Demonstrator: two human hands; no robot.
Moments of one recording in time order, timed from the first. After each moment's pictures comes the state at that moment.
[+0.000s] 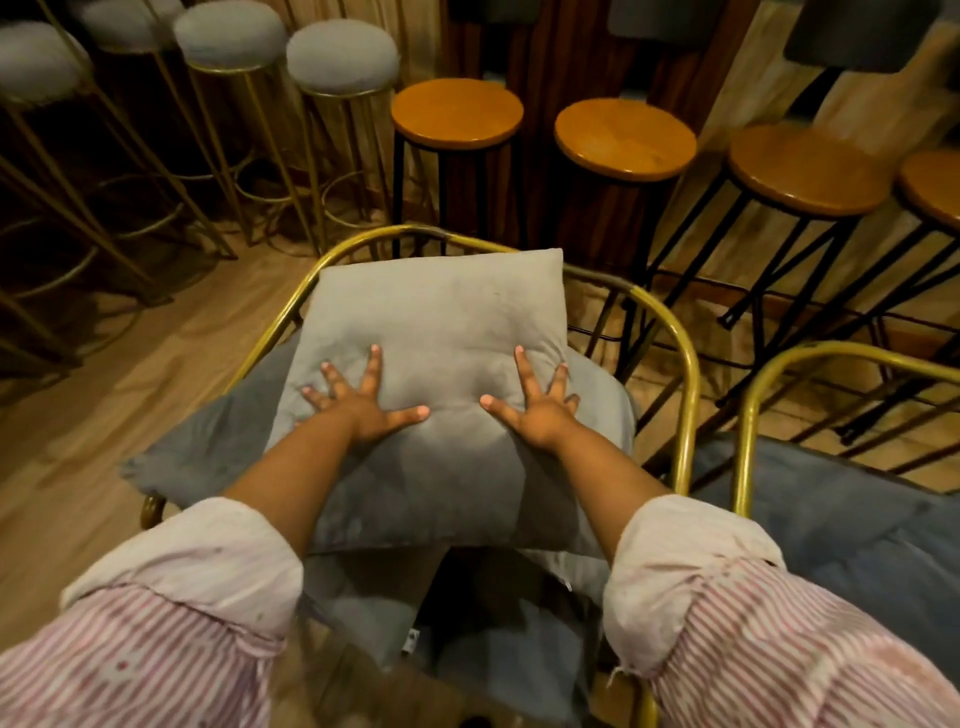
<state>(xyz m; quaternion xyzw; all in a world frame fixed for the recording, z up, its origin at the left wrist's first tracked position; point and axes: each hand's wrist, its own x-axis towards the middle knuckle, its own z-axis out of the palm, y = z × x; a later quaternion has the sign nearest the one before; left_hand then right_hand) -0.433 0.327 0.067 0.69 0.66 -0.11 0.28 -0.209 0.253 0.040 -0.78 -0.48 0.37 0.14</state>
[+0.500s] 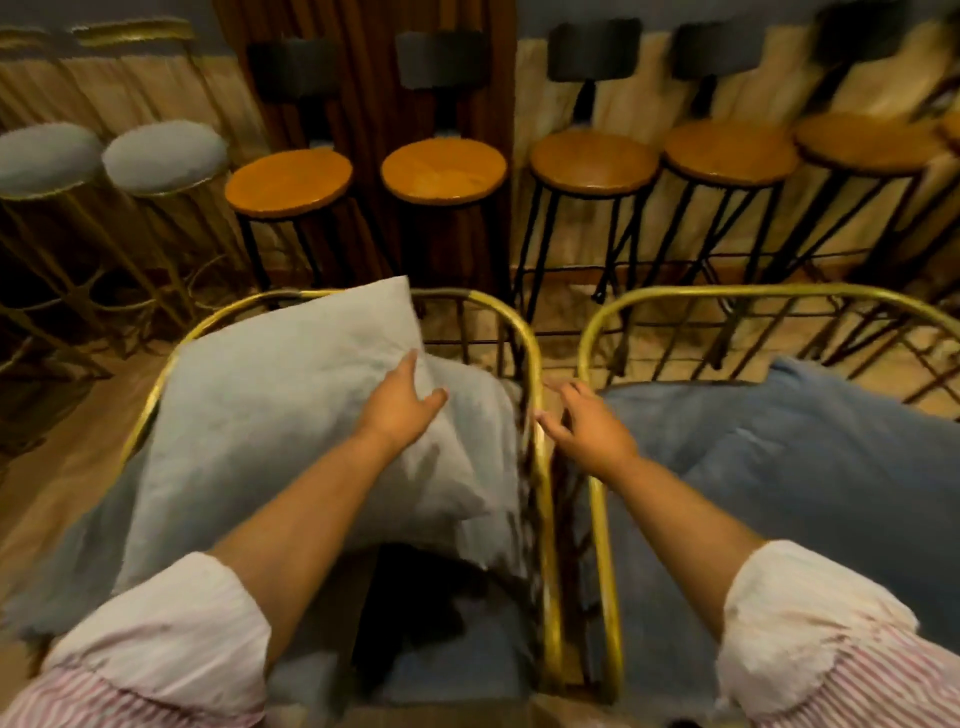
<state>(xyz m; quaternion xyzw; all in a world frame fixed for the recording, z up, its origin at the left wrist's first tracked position) -0.248 0.210 0.141 0.81 0.47 0.07 0.34 -0.069 0.060 0.086 -0.82 -0.48 0.16 0.28</state>
